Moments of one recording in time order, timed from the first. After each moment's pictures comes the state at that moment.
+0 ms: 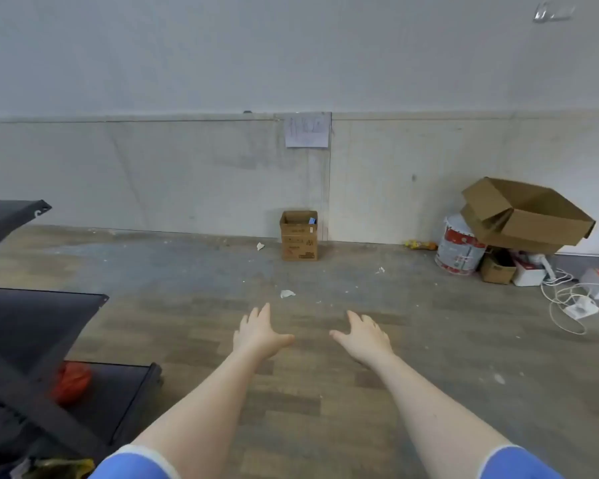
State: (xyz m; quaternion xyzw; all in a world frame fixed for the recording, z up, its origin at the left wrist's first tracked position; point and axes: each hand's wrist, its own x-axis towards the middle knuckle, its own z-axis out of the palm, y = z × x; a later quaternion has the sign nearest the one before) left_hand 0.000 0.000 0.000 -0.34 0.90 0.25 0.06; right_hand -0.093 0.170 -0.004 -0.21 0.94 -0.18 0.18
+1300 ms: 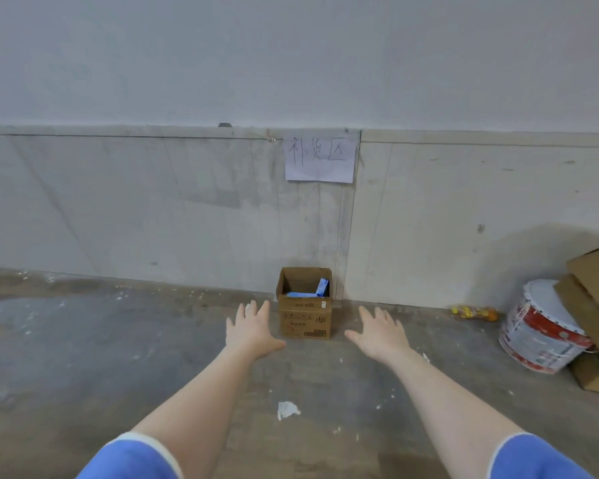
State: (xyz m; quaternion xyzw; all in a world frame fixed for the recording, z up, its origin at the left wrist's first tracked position) left_hand -0.618 -0.433 0.005 -0.31 0.93 0.14 0.11; right_hand -0.729 -0.234 0.005 -0.23 0.95 -0.09 0.17
